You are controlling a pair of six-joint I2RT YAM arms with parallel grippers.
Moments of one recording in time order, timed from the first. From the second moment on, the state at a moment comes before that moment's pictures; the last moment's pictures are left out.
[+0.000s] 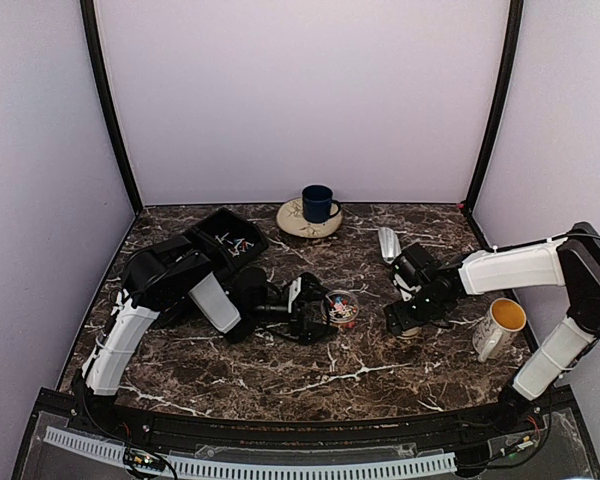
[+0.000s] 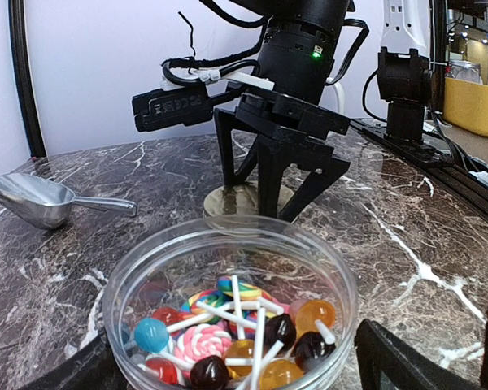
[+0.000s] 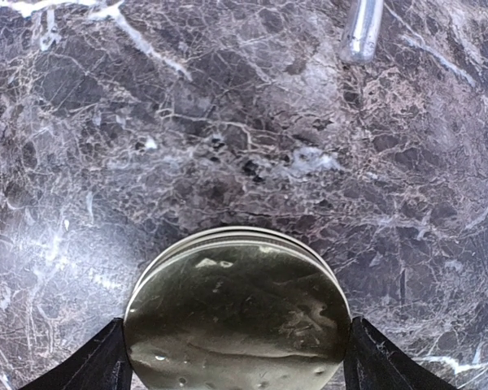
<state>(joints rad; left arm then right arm) -0.76 2.47 1.13 1.28 0.85 0.10 0.65 1.58 0.81 -0.48 0.16 0.29</state>
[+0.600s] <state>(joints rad) -0.76 2.48 1.14 1.28 0.86 0.10 0.66 1.44 0.92 -0.49 0.09 0.18</state>
